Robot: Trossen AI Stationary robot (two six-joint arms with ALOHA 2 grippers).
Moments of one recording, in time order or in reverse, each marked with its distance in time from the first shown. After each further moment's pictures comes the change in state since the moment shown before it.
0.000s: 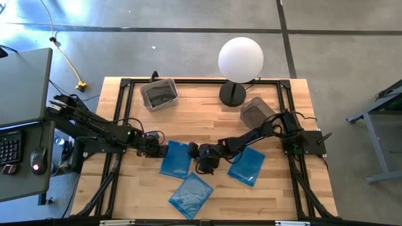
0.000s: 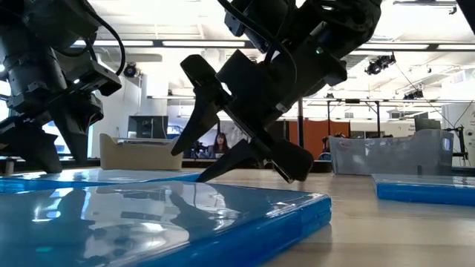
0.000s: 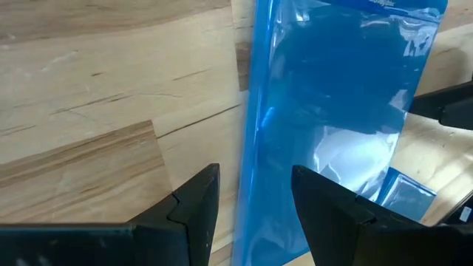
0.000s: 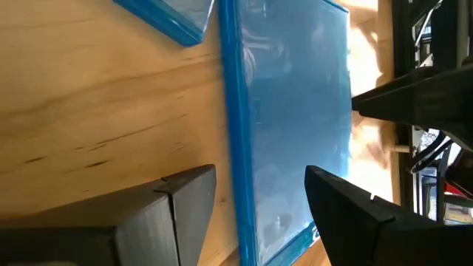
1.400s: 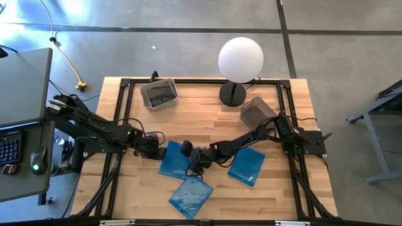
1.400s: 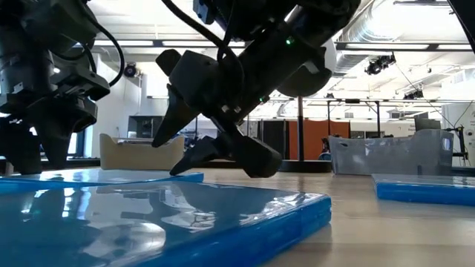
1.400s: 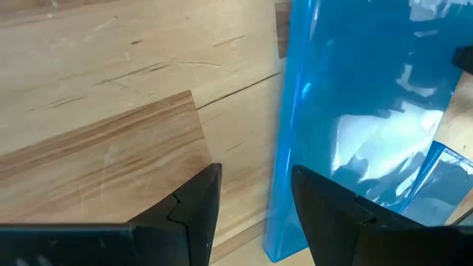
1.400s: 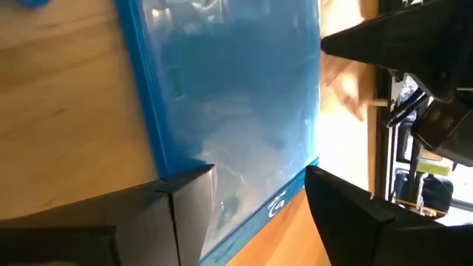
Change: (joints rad) left arm -0.001 -0.002 0.003 -0.083 0.084 0.057; right arm 0.029 0.094 0.201 -0.140 0.246 0.054
